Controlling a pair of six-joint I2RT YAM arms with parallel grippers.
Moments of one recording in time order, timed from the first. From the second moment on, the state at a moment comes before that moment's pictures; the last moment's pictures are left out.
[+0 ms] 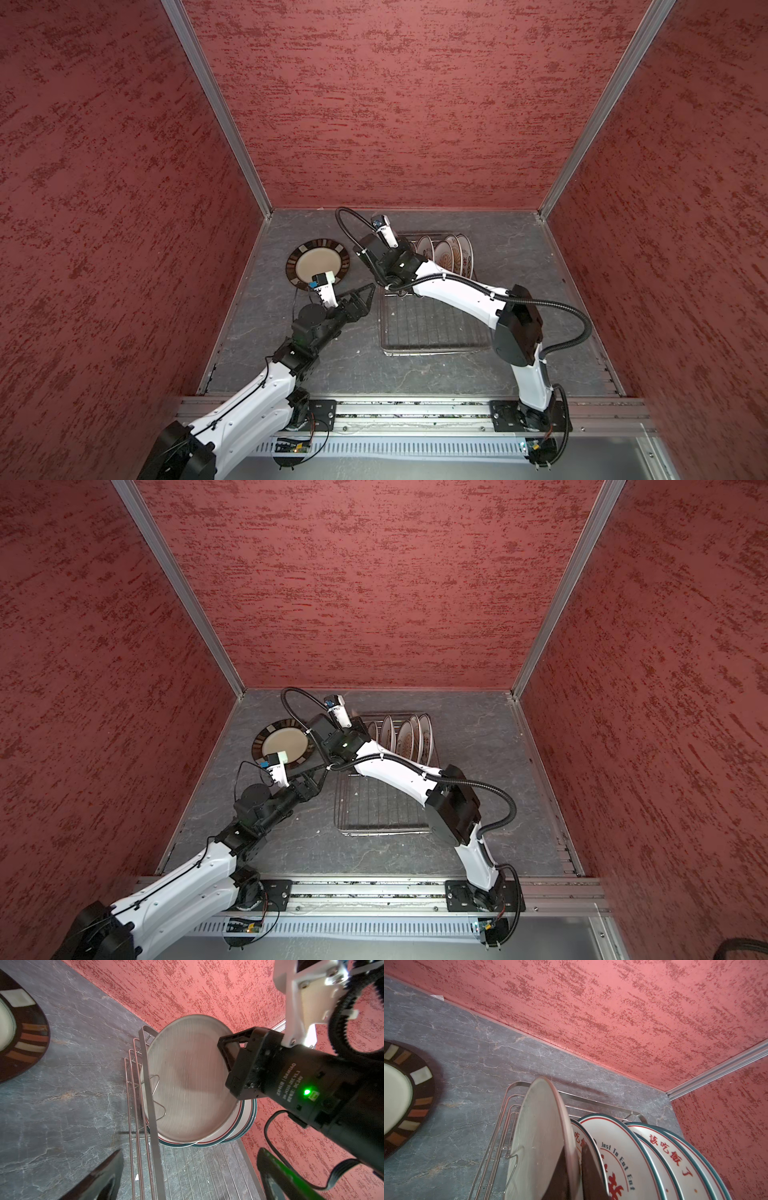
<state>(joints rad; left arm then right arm) -0.50 0.79 0.23 0.44 0.08 -0.87 0.96 2.04 1.87 -0.59 0.98 0.23</state>
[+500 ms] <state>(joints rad) -0.50 0.79 0.23 0.47 0.10 -0.88 0.98 1.89 1.71 -0.45 1.03 0.15</state>
